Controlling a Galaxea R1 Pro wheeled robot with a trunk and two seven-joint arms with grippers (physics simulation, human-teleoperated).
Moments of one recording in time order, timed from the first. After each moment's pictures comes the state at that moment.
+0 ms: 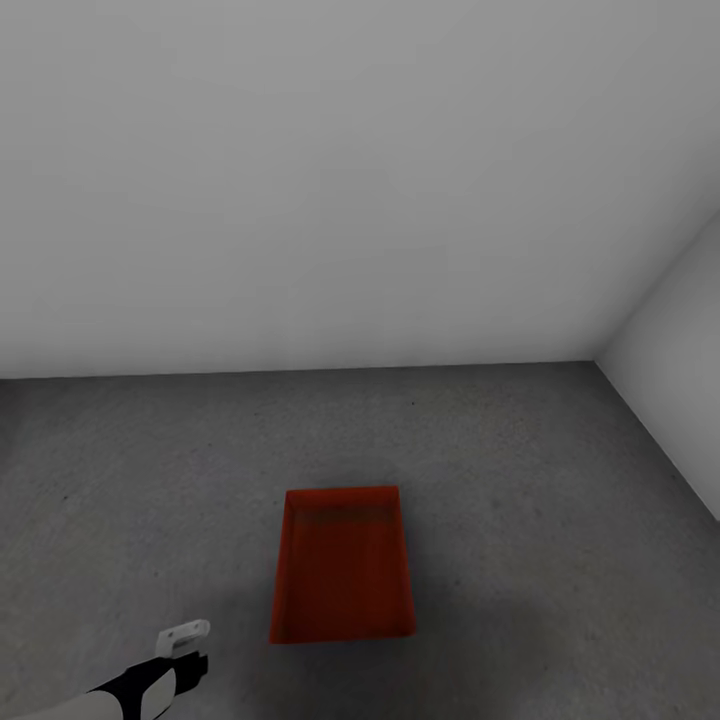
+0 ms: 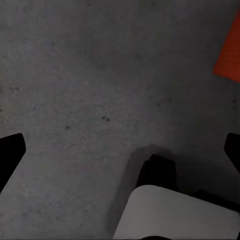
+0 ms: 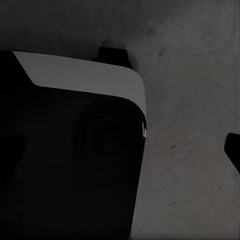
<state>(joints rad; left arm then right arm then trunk) -0.63 0.13 -0.01 0.00 0.27 0.06 0.12 -0.37 0.06 0.20 0.03 -0.09 -0.06 -0.20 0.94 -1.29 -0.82</state>
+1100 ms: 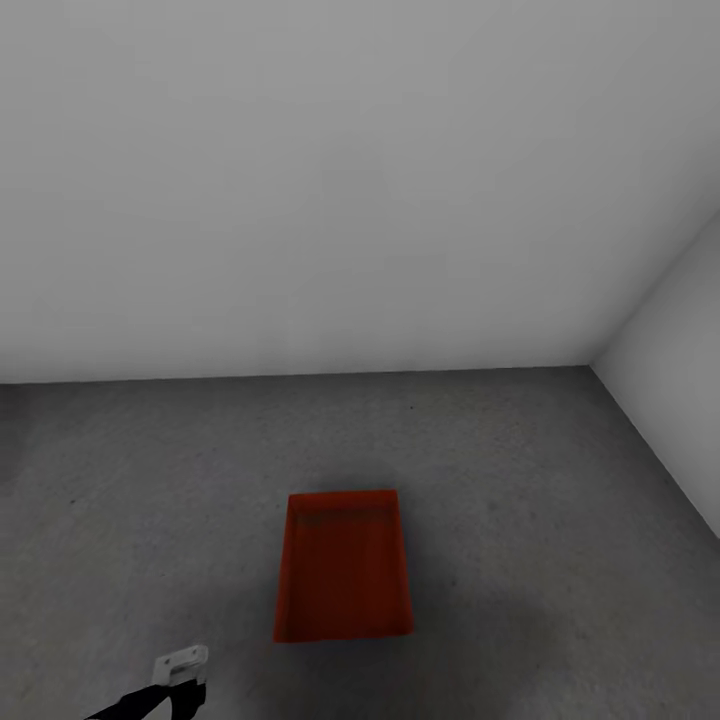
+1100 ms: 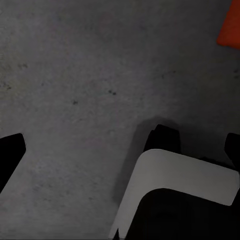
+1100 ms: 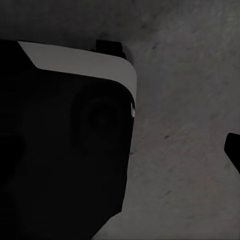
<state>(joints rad) -0.57 0.12 -0.01 0.00 0.27 0.06 0.11 -0.37 0.05 0.20 0.03 -0.08 -0.06 -0.18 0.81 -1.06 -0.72</state>
